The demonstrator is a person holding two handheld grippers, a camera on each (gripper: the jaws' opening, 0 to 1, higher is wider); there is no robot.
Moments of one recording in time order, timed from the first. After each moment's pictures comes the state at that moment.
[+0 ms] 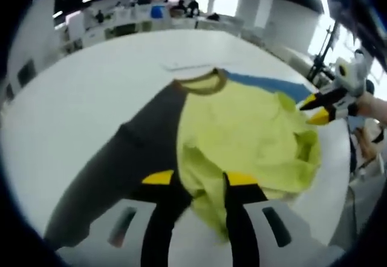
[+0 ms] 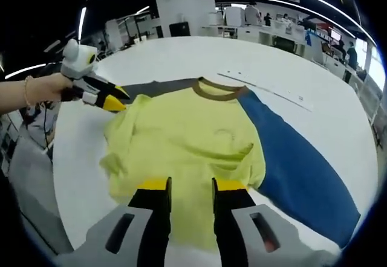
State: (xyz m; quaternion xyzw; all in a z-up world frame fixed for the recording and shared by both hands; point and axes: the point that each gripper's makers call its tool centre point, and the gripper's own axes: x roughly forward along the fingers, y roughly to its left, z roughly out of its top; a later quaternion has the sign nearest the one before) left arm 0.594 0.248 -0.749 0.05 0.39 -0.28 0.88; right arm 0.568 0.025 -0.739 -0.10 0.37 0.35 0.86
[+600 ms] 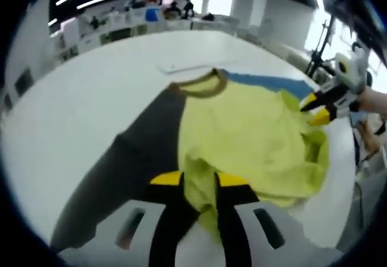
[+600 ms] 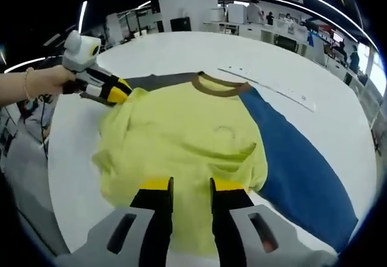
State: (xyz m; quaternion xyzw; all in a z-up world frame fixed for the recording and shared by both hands) left arm 0.612 0.240 -0.754 0.06 0.37 -0.30 0.88; right arm 0.572 0.027 -0.750 -0.12 0.38 0.35 0.85
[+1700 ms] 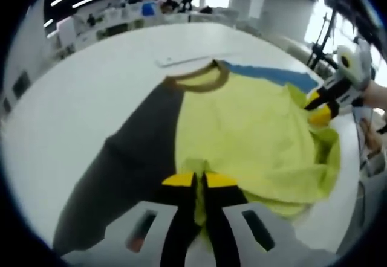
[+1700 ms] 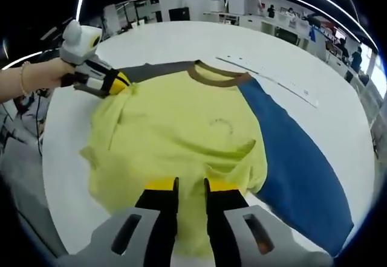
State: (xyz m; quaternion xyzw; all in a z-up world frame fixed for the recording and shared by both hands) left arm 0.622 0.232 -0.771 0.08 0.40 -0.30 0.87; right arm 0.581 0.023 -0.766 -0.14 0.41 0.34 0.83
